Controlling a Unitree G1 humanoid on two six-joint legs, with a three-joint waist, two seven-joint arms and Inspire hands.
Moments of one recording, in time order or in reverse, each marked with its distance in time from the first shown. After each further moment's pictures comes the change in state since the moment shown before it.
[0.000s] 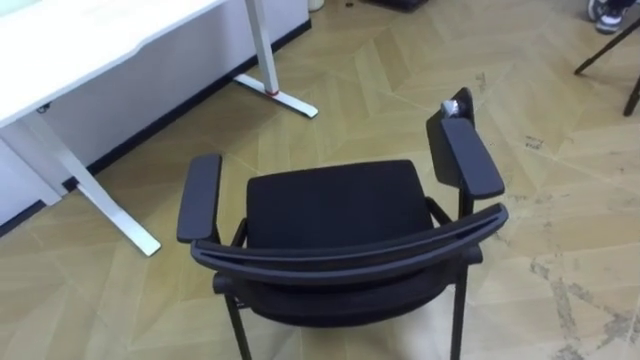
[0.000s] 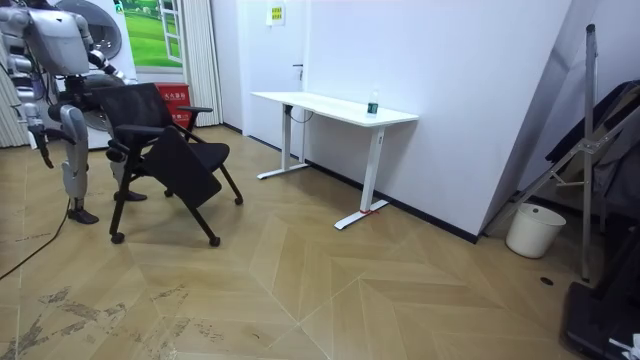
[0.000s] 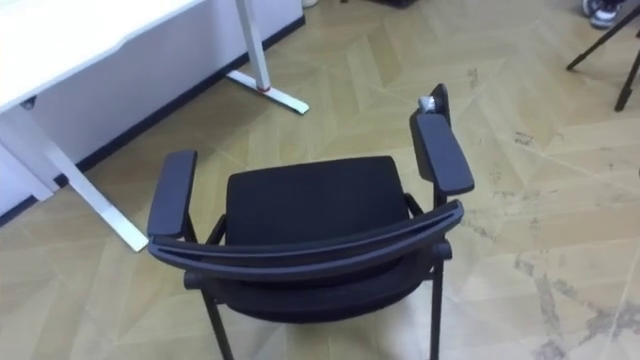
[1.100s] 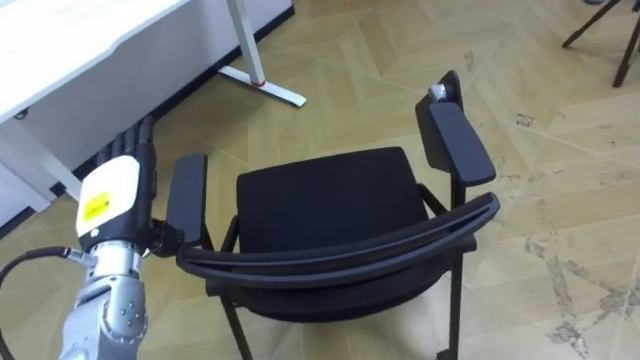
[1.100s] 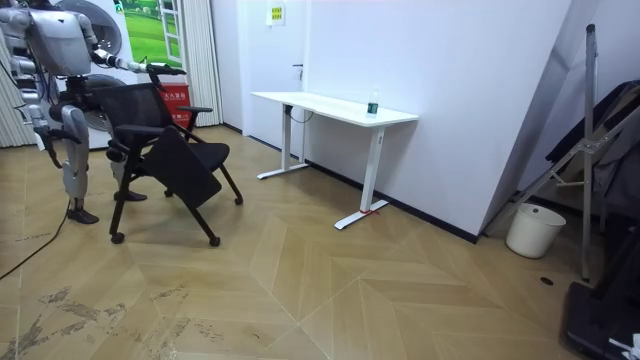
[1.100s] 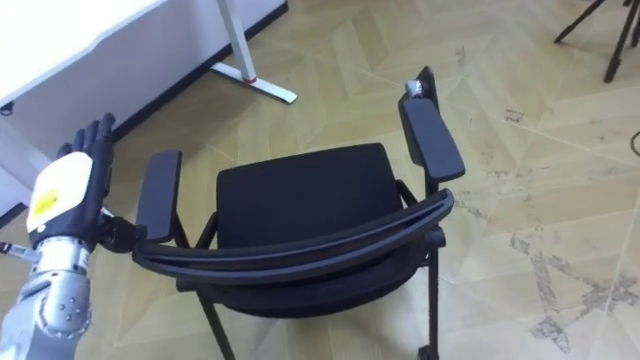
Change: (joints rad) left arm -0.017 0.009 -0.293 -0.865 0.517 0.064 -0.296; right arm -0.058 0.018 0.098 0.047 0.009 -0.023 0.072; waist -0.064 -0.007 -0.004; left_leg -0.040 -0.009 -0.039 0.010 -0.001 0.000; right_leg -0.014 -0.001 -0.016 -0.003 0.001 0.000
